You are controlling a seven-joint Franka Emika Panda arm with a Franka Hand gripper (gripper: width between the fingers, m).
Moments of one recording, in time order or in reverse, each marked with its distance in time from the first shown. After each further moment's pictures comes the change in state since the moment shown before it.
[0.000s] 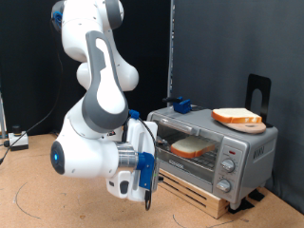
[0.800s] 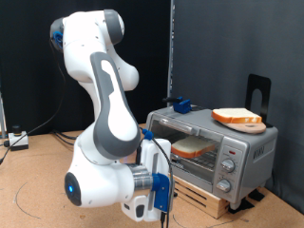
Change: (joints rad) arm 0.063 0.181 0.011 0.148 0.019 -0.014 0.108
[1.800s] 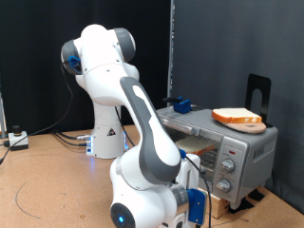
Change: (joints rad) arm 0.128 0.163 0.024 0.157 -0.064 -0.033 0.037
